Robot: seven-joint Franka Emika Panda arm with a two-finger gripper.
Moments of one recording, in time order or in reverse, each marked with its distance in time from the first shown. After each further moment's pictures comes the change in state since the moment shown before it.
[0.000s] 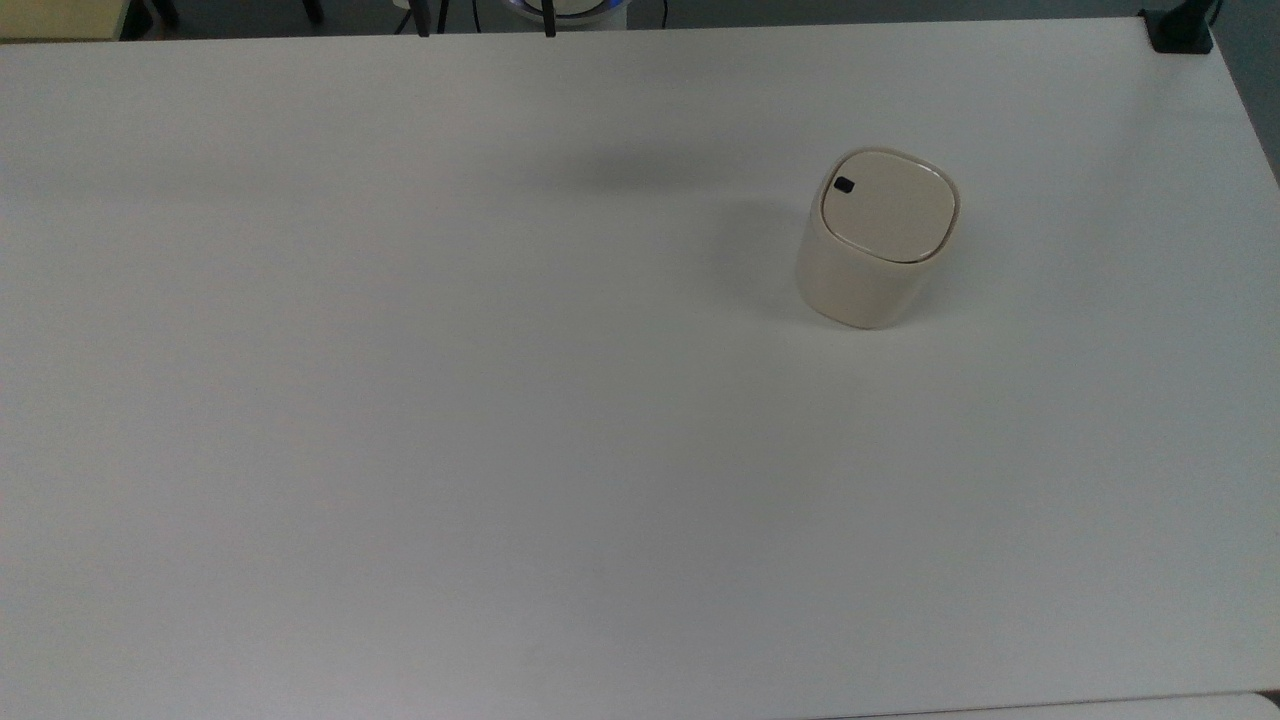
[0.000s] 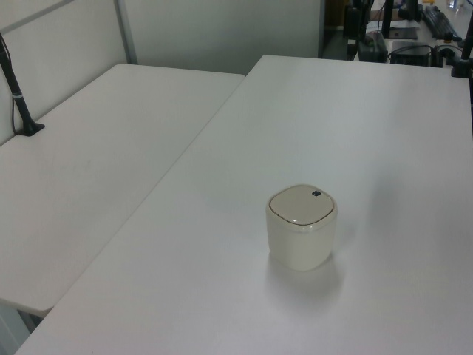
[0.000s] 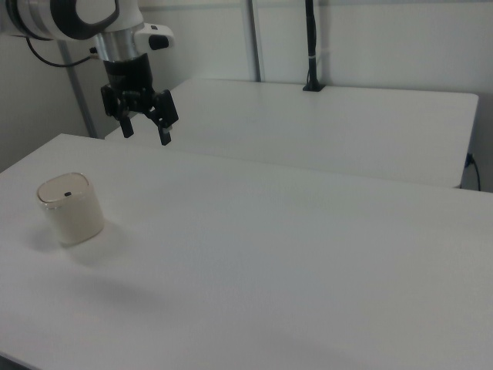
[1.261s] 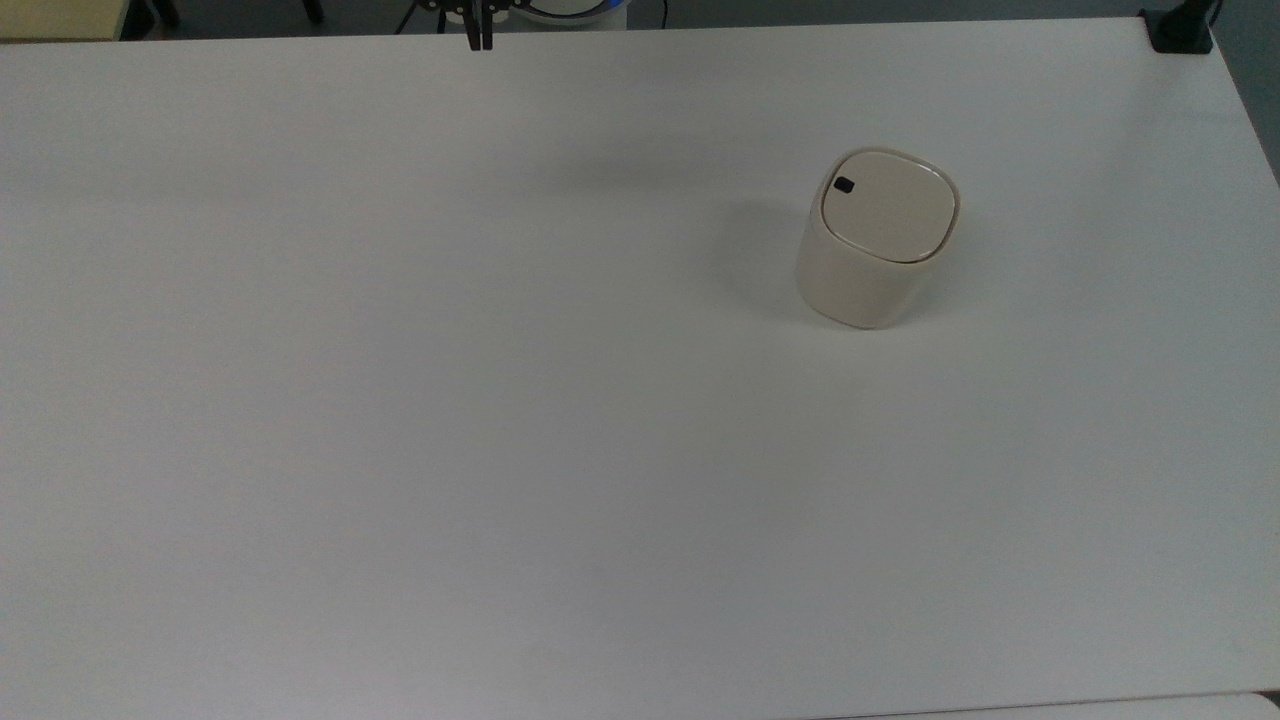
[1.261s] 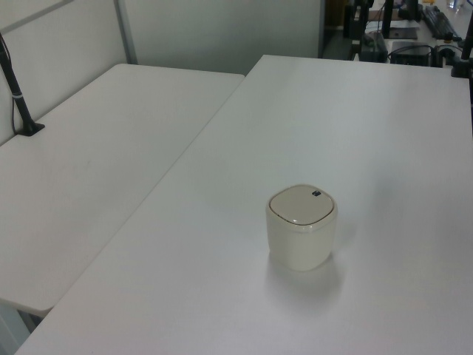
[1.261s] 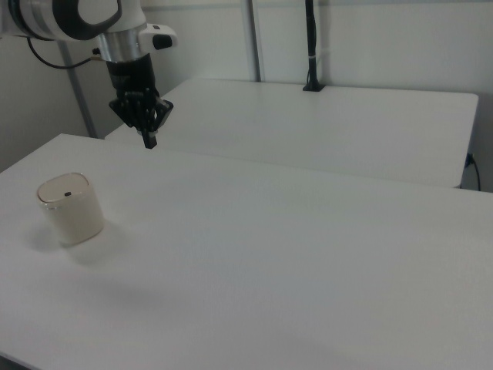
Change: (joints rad) arm -0.010 0.001 0.000 0.000 0.000 0.000 -0.080
